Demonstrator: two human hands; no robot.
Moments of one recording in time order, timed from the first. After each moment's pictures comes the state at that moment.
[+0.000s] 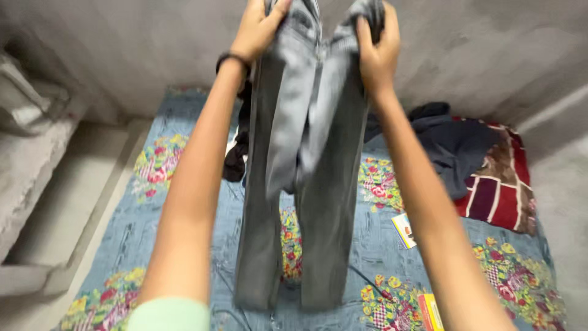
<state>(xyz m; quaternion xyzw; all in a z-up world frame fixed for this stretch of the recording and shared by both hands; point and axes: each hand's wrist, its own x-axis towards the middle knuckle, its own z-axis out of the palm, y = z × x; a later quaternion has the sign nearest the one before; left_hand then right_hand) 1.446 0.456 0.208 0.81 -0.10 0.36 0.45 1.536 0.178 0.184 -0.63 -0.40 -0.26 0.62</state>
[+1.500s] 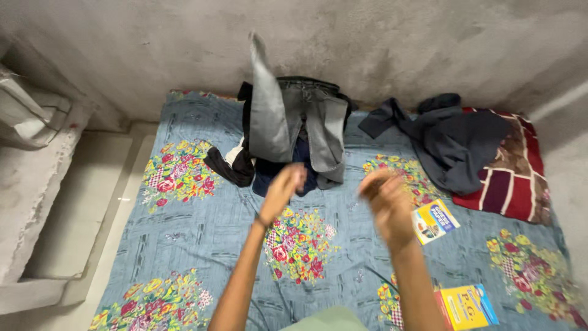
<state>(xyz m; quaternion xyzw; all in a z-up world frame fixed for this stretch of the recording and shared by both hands) 1.263 0.349 -0.079 0.68 0.02 0.13 0.72 1.296 0.074 0.079 -0.47 -0.23 0.14 0.84</state>
